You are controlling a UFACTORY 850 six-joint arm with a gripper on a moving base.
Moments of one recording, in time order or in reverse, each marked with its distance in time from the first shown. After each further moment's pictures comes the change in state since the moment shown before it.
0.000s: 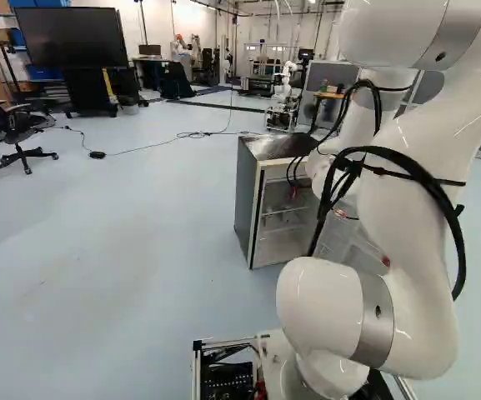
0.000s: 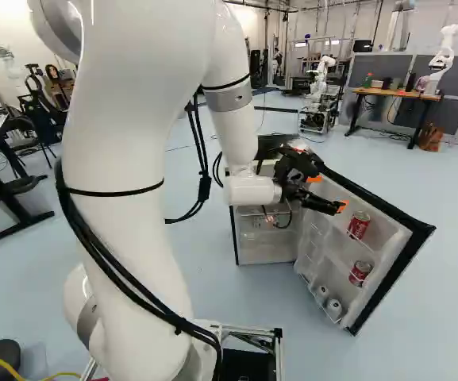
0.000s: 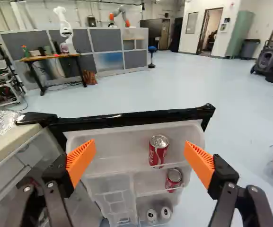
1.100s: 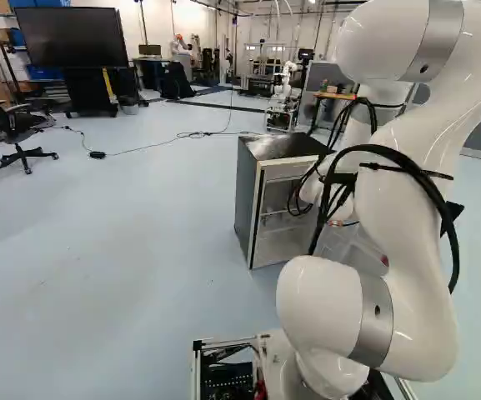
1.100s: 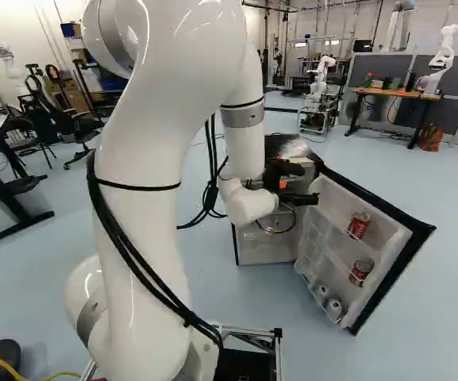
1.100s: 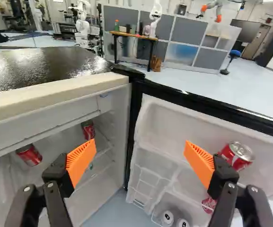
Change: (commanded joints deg) arm -1.5 -7.8 -0.3 -33.2 0.0 0.0
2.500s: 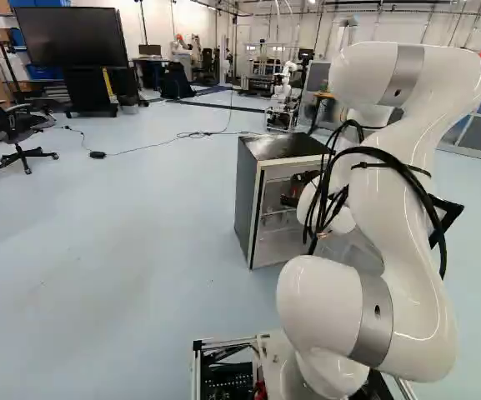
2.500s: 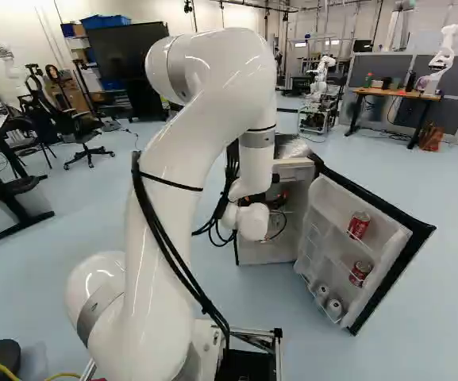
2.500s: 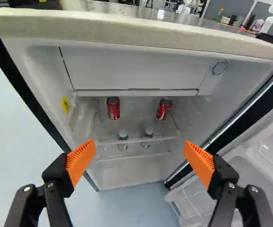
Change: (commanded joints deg) arm -1.0 -13.2 -5.7 -32.1 0.3 0.0
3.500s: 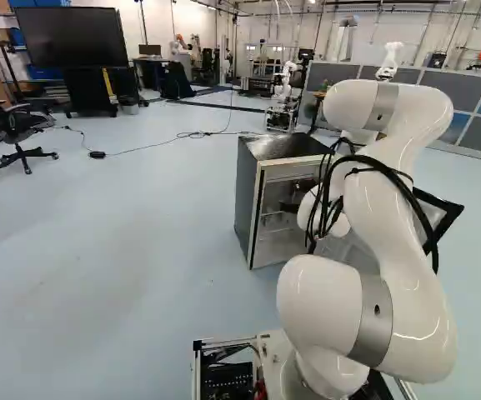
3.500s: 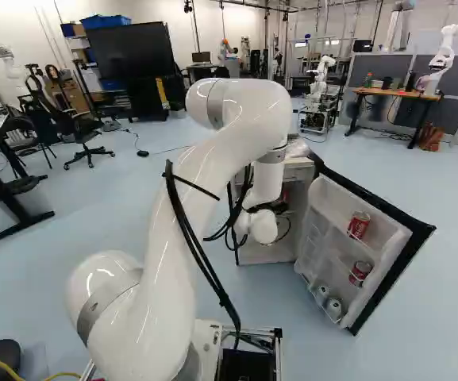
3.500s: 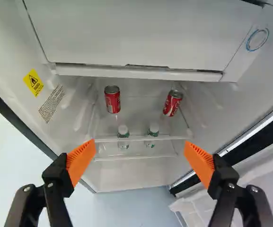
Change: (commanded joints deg) arm -0.4 -12.3 -11.3 -4.3 0.0 0.0
